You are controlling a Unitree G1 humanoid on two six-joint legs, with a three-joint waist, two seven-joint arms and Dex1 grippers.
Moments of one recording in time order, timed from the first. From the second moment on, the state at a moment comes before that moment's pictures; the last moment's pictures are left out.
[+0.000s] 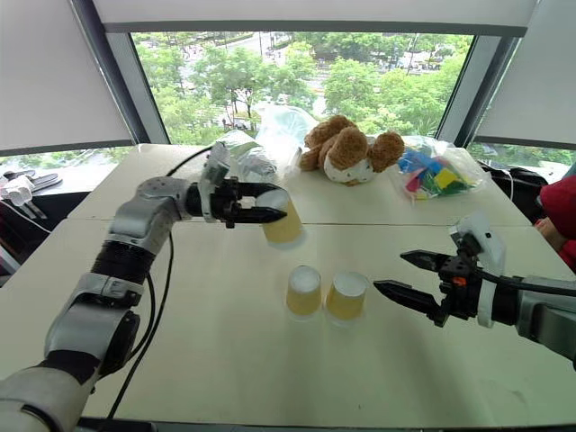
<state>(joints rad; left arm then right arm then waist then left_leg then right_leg) -1.12 0.35 -0.13 0.57 -0.39 0.27 -1.43 0.05 -1.04 -0.65 -0.61 1.07 1.02 0.64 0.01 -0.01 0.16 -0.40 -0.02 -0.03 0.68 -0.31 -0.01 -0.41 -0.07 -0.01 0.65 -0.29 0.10</state>
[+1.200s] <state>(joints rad) -1.31 0.14 -0.29 0.98 -0.26 -0.02 -1.61 0.18 -0.91 -0.68 -0.74 1.07 0.92 0.46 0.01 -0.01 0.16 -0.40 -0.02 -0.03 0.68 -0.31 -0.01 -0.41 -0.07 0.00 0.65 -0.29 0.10</state>
